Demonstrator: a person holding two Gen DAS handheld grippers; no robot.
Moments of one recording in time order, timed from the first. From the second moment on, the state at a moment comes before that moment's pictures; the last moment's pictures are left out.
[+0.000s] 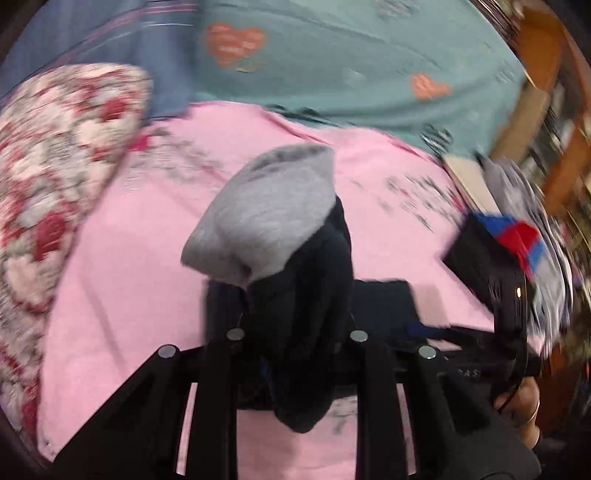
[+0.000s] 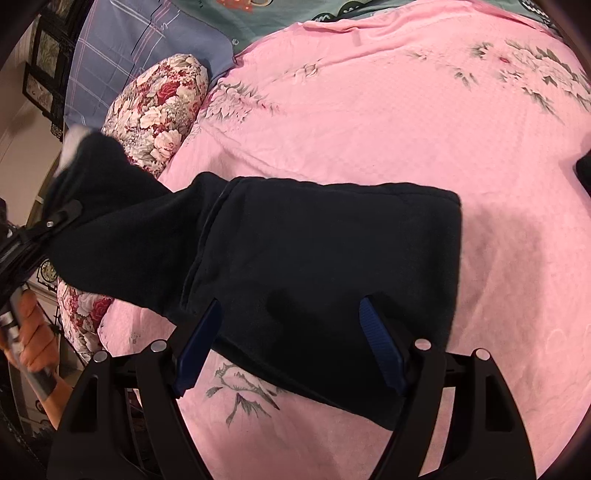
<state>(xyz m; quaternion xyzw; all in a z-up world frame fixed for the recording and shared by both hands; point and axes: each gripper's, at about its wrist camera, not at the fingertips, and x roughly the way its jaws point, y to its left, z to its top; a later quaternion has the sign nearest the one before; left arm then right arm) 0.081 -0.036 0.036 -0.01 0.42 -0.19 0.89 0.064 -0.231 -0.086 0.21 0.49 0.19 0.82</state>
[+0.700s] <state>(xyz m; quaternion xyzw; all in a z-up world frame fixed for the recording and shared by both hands) 0.112 0.024 0.000 -0.11 0.46 -0.10 0.87 0.073 -0.280 -0.062 0.31 0.46 0.19 0.81</state>
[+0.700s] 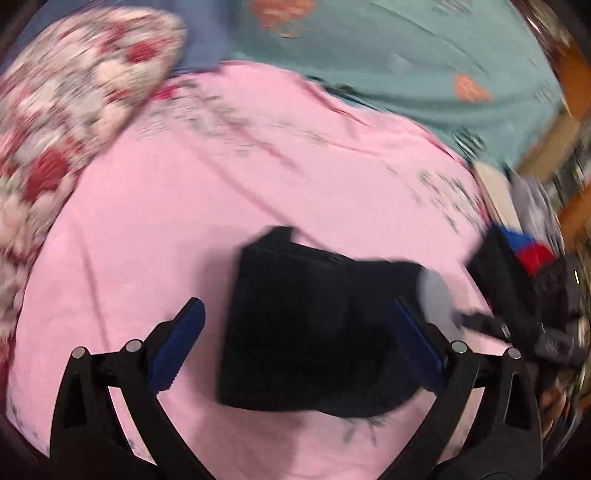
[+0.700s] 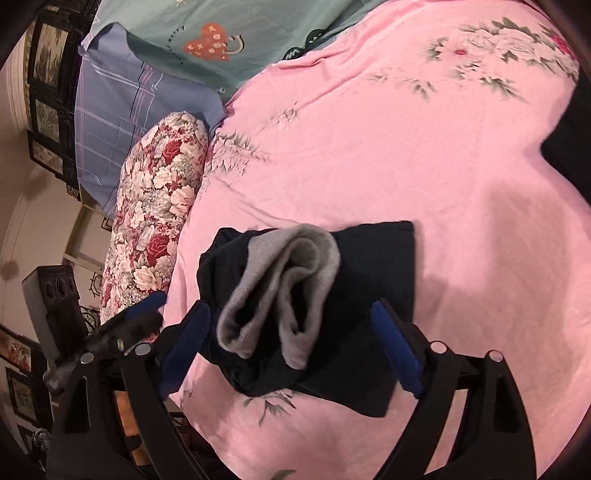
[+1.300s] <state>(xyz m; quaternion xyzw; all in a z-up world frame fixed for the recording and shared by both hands) 0.131 0.031 -0.074 -0.05 0.55 -0.02 0.83 0.104 -0.227 -0.074 0.31 0.49 0.21 0.79</state>
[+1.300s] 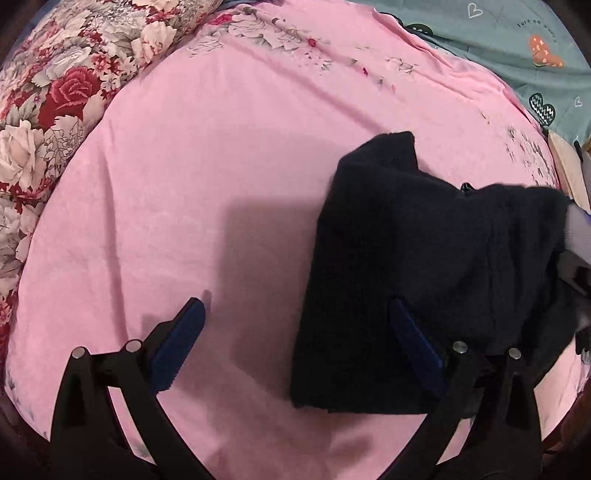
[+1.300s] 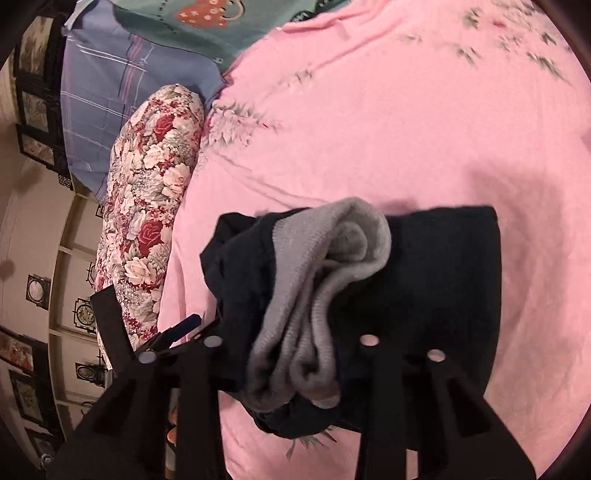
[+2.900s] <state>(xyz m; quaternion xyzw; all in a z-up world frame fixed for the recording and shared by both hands) 0.197 -0.019 -0.076 -0.04 0.56 0.03 0.83 0.086 -0.266 -0.065 0.16 0.42 0.15 0.88</state>
